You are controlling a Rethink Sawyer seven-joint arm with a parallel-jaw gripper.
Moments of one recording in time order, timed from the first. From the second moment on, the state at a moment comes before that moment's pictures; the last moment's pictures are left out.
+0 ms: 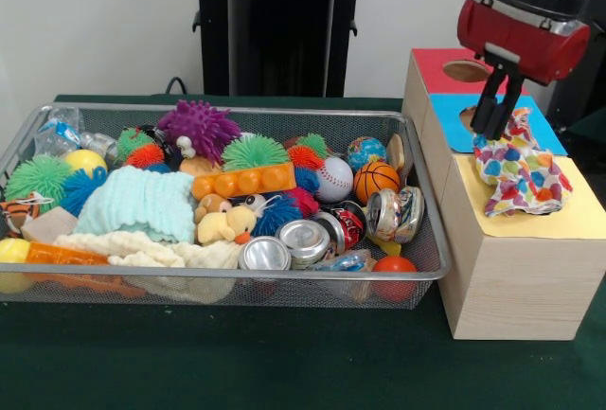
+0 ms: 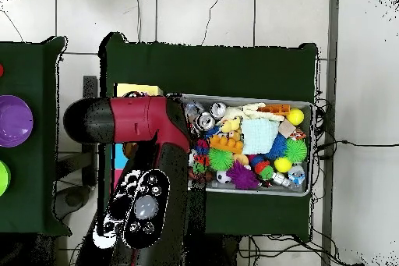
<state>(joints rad) 0.23 -0.54 -0.30 1.31 0.05 0.72 2.65</state>
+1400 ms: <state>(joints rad) 0.34 -0.35 -0.38 1.22 0.08 0.56 2.65</state>
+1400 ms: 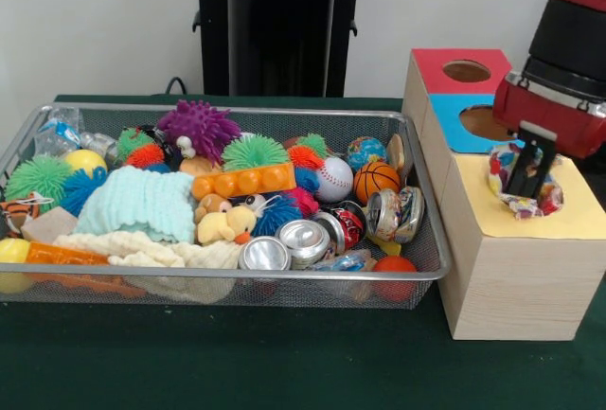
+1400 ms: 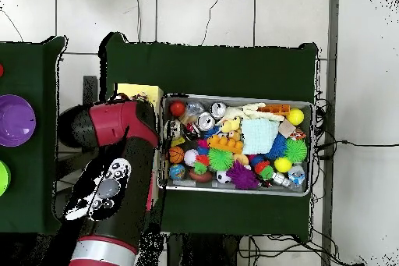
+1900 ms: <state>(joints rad) 0.39 -0.21 -0.46 1.12 0.14 0.55 2.65</state>
